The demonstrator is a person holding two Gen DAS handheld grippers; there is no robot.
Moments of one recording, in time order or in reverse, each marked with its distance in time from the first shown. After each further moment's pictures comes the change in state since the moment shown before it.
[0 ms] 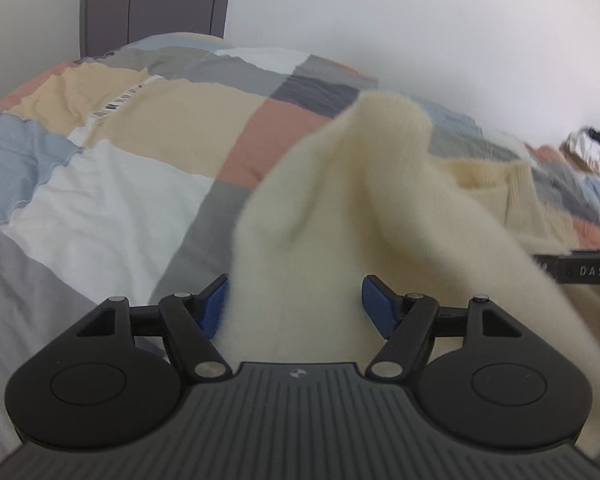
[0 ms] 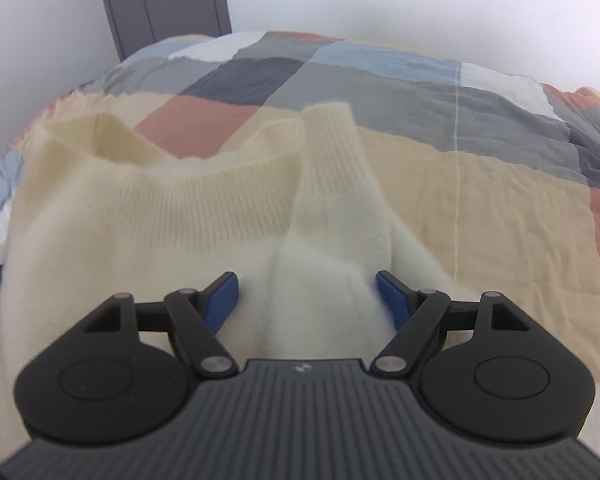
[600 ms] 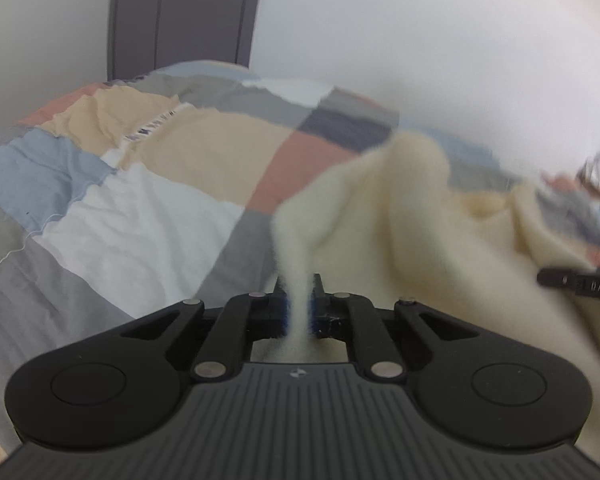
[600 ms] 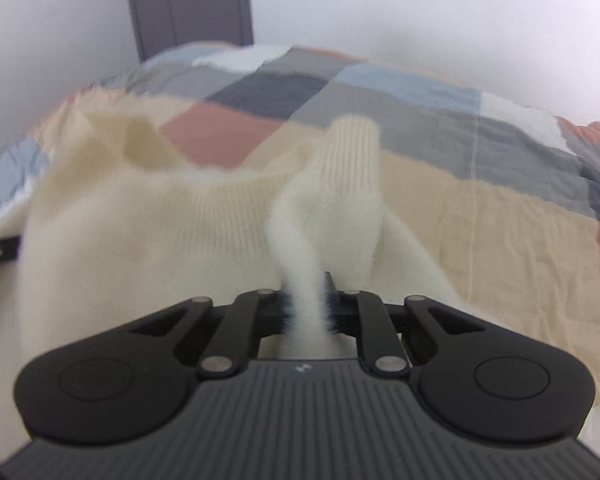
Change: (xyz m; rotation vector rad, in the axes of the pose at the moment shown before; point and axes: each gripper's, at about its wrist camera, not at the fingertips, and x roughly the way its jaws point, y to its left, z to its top) left arm -0.032 0.010 0.003 -0.079 -0.125 0.039; right arm -0.015 0.008 0.003 -0.044 -0.076 0.022
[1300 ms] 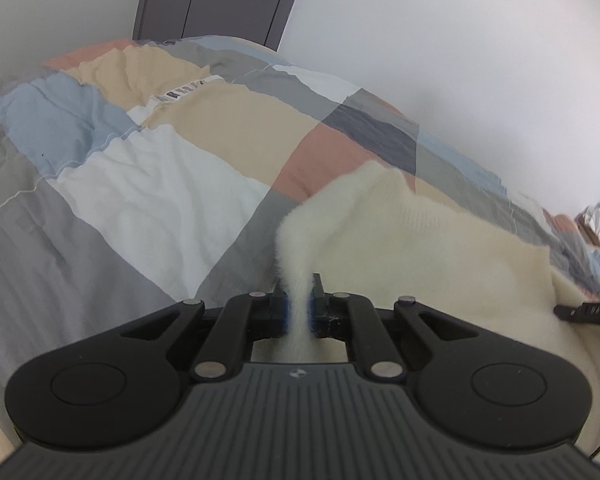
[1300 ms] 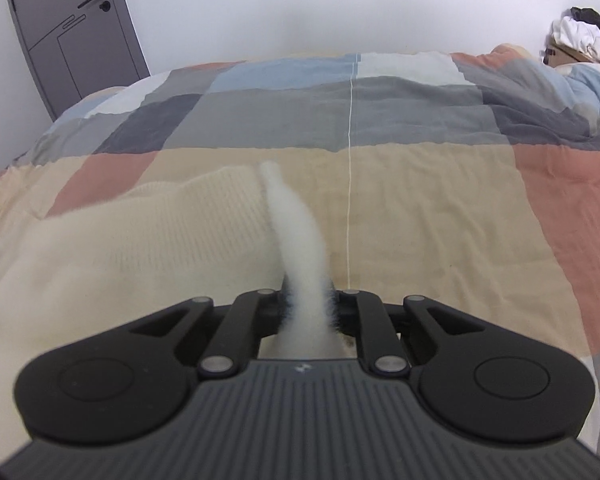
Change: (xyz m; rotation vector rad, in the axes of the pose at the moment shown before) left arm 0.000 0.023 -0.009 -0.139 0.042 -0.004; right arm 0.009 -0.079 -0.010 0.281 0.011 -0.152
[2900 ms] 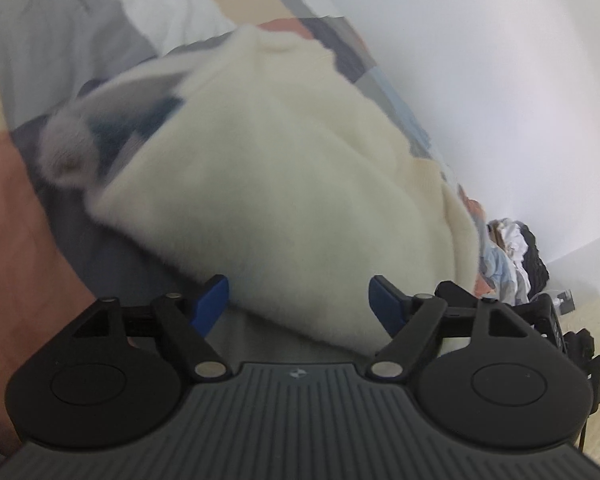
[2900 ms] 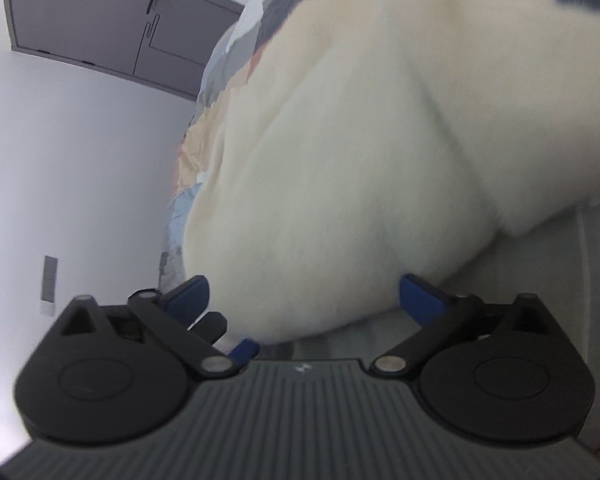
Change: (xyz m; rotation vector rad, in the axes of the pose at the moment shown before) left arm -0.094 -0.028 -0.101 -0.377 0.255 -0.232; right arm -0.094 0.033 -0.119 0.473 0.393 0.638
